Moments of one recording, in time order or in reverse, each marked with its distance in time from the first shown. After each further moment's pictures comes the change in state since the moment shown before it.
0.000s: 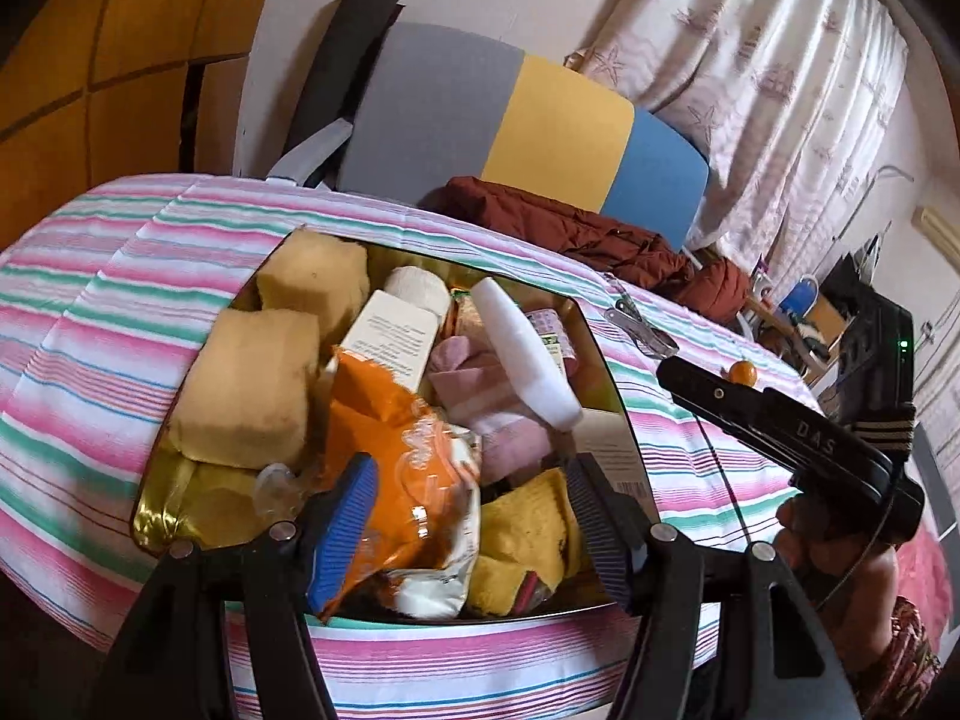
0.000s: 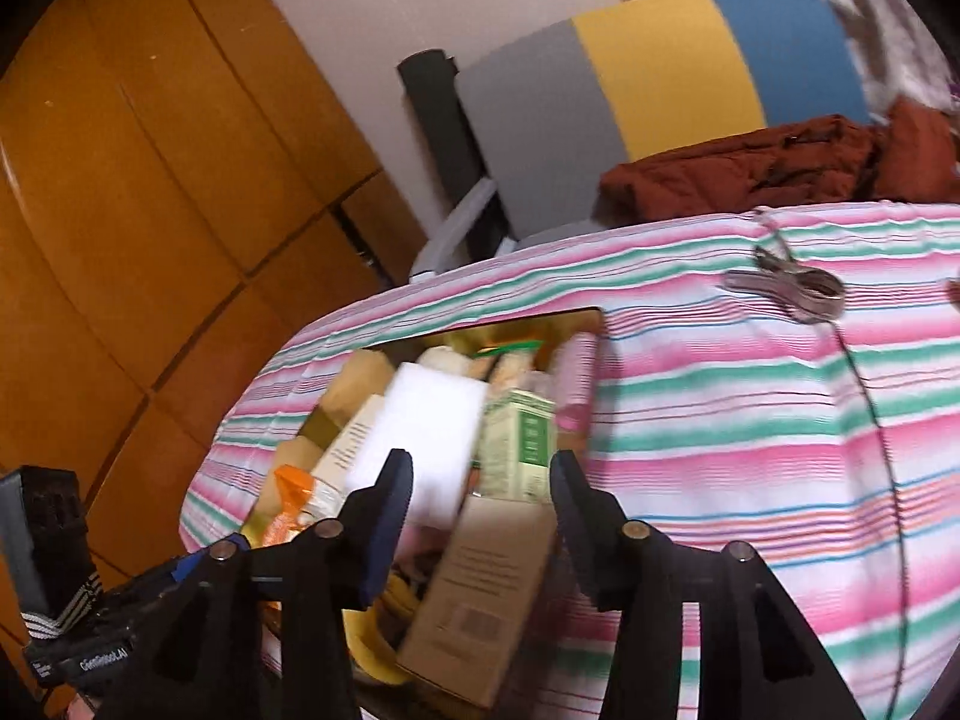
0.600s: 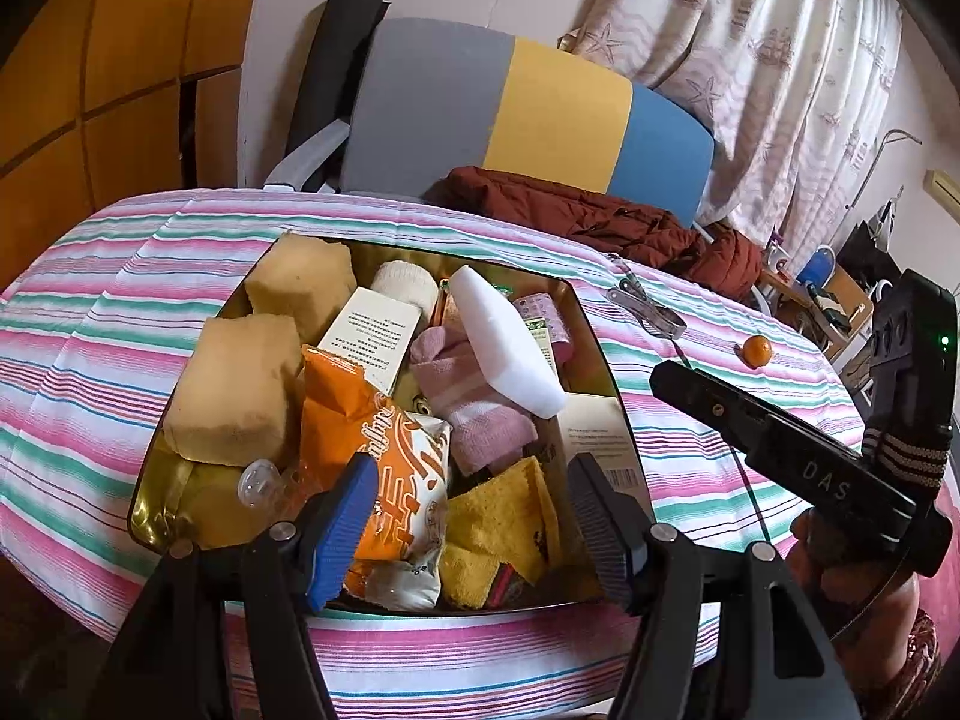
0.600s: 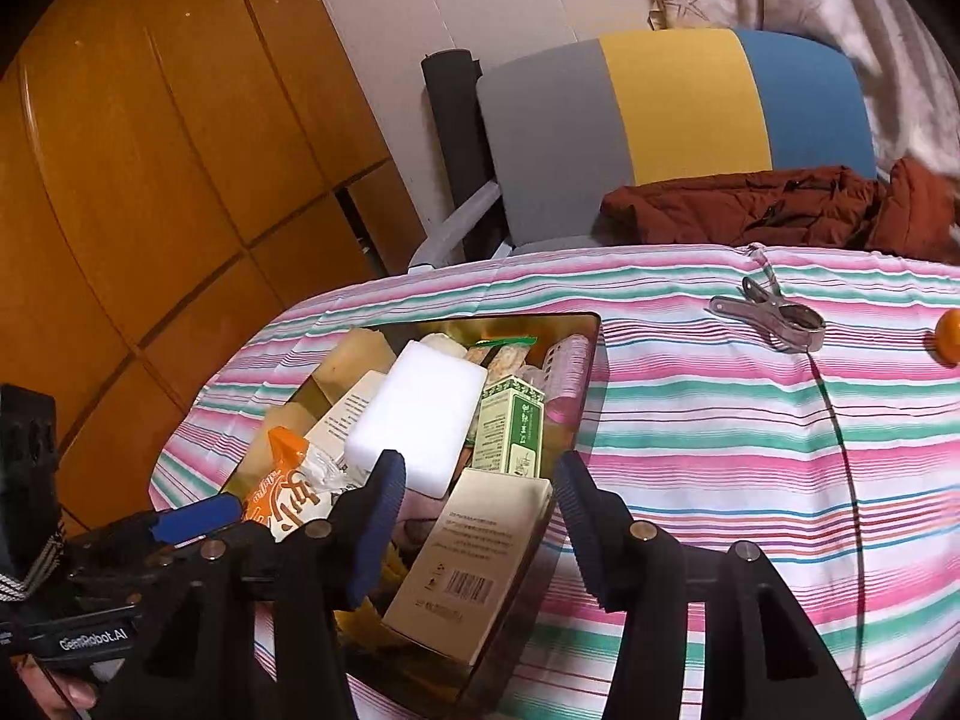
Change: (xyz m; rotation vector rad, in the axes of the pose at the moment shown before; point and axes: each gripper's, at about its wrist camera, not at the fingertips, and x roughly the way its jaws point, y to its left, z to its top) left arm 0.003 -0.025 0.000 0.046 0.029 0.059; right arm -0.011 0.016 -0.010 -0.120 -0.005 -0.055
